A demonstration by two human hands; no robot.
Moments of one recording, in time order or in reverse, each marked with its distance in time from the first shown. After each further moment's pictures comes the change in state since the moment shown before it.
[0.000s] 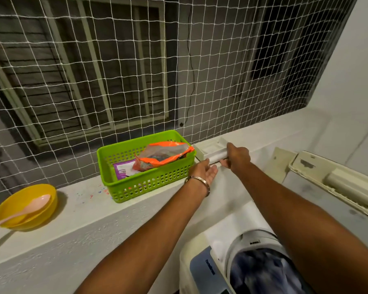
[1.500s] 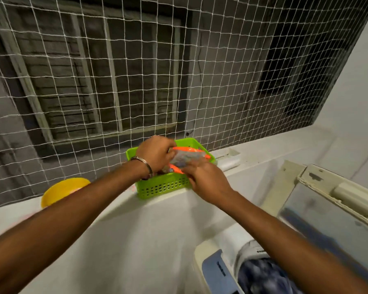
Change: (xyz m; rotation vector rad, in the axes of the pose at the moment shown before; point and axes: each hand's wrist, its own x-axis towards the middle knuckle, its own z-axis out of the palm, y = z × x) left_hand -0.091 0.187 -0.098 2.025 0.020 1.203; right_hand -0.188 -0.006 0.052 -1.118 -0.403 -1.386
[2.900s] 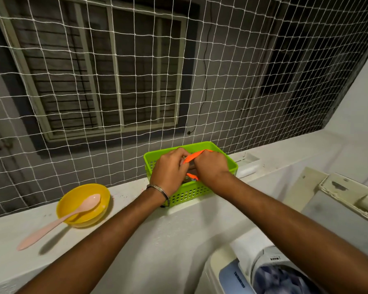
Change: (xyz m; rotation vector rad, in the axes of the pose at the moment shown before) left_hand -0.032 -0.020 0.031 -0.441 0.288 -0.187; right_hand 0.087 -0.037 0.002 -0.419 -0.304 0.253
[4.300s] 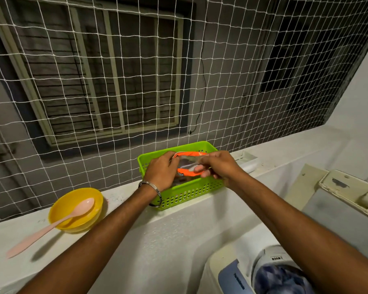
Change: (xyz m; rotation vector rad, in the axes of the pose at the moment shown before) left_hand 0.012 -0.009 0.008 0.035 -0.151 -0.224; right_hand -0.013 0.042 0.010 1.640 -0.150 0.426
